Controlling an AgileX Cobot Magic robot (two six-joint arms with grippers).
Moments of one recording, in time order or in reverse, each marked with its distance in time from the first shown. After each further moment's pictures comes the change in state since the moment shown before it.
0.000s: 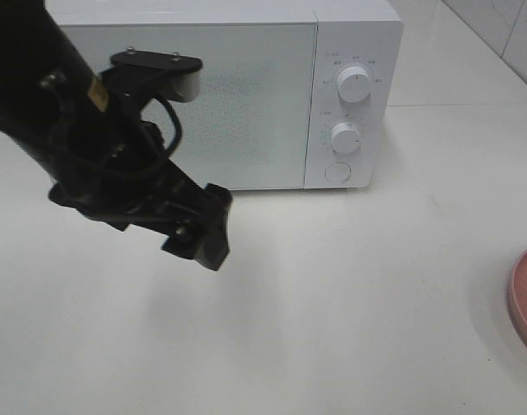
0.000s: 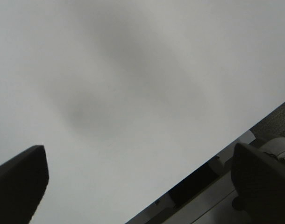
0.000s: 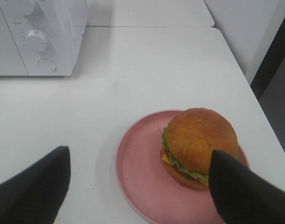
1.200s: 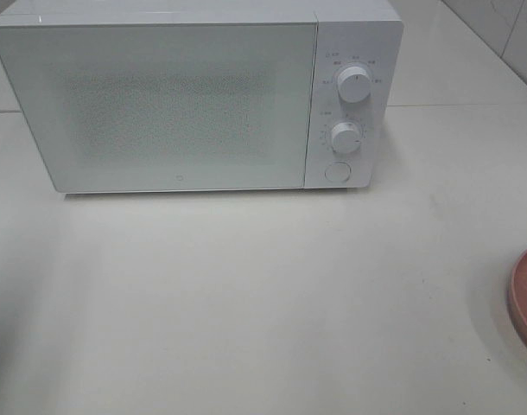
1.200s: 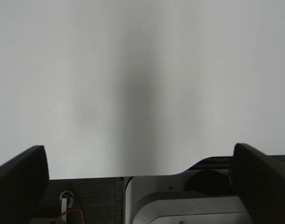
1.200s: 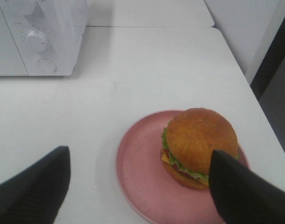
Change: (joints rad) left arm 0.765 -0.632 0.385 -0.019 0.246 0.134; right arm 0.000 0.000 0.000 0.000 0.000 0.000
